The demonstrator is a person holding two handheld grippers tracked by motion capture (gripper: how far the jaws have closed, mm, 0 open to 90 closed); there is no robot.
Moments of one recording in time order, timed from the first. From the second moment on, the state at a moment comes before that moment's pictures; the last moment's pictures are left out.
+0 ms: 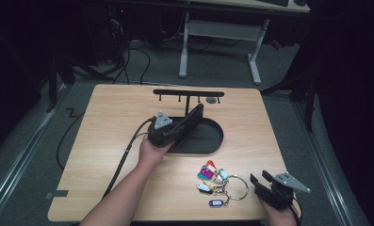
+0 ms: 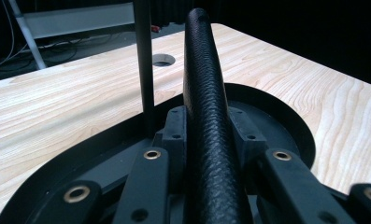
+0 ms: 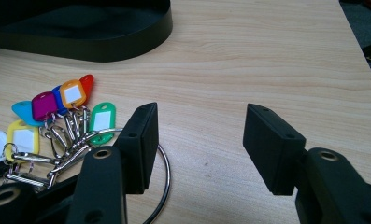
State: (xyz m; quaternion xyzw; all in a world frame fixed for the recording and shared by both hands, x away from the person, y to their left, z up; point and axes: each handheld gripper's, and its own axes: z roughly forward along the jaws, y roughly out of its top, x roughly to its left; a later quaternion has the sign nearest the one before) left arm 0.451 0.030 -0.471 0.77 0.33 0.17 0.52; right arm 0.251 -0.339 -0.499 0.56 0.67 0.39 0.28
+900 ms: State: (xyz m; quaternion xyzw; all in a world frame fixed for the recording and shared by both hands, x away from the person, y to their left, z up) left arm 0.444 0.037 -0.468 0.78 0.32 0.18 0.51; right arm 0.251 -0.340 -0.500 0.56 0.67 0.39 0.28
